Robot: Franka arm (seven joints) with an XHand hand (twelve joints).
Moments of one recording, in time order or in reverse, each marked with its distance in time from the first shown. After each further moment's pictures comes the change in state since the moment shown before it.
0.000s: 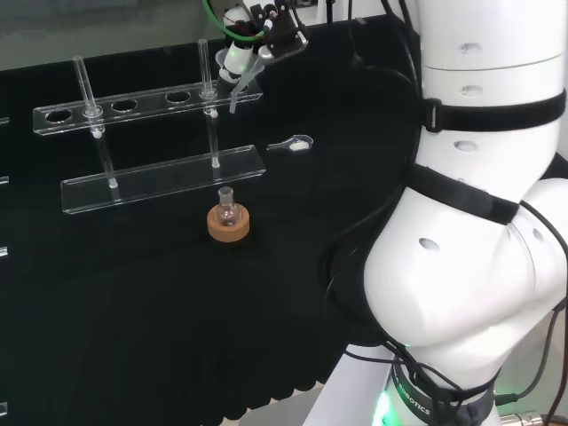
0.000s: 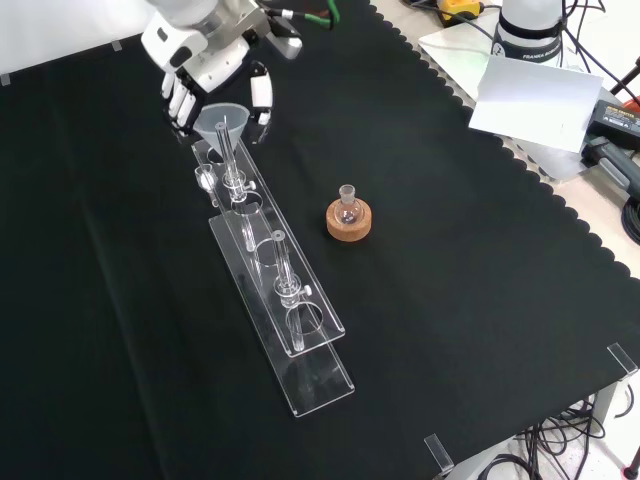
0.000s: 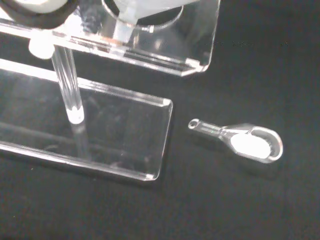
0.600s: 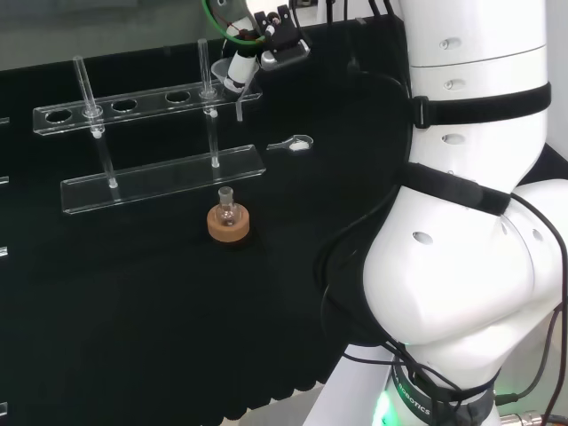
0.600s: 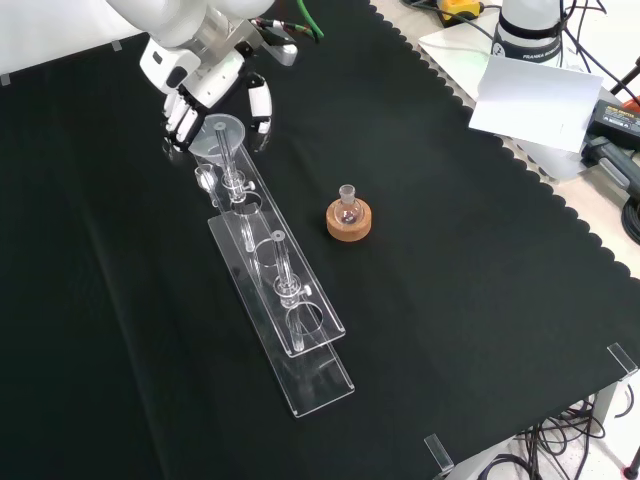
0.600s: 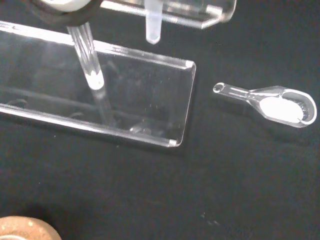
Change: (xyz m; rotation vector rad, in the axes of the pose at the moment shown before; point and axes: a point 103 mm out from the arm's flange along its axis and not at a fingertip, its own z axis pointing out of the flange) arm 0.000 0.014 0.022 0.119 0.075 -0.055
